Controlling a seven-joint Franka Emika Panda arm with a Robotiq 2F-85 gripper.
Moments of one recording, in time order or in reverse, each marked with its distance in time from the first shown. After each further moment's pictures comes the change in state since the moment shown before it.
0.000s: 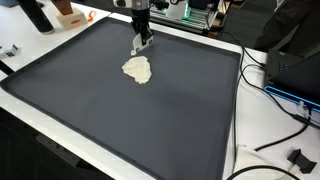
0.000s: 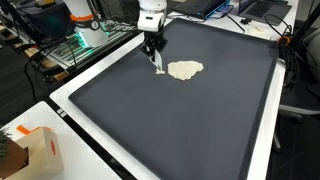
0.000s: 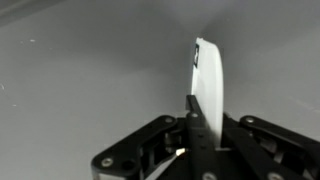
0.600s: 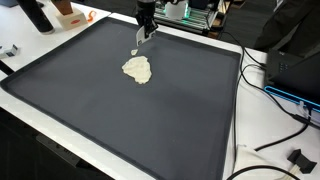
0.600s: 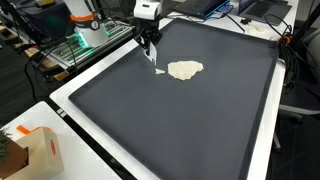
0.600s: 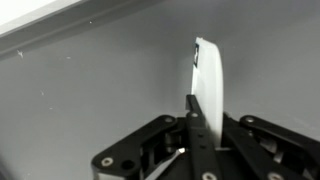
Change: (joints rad) arm 0.007 -0.118 0.024 -0.067 -0.144 -0.076 0.134
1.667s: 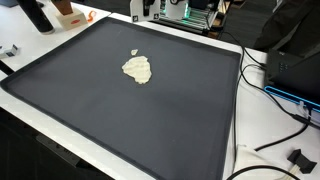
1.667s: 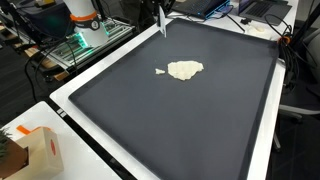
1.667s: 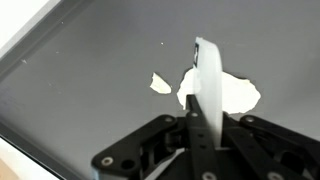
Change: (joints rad) arm -0.056 -0.245 0.109 0.091 0.163 -0.172 0.215
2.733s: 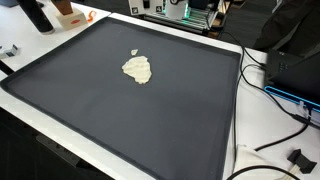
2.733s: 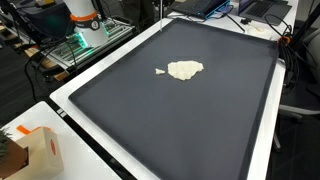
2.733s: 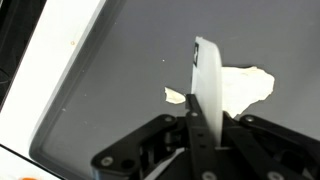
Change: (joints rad) arm -0.017 0.057 0.006 0.173 0.072 -0.248 0.273
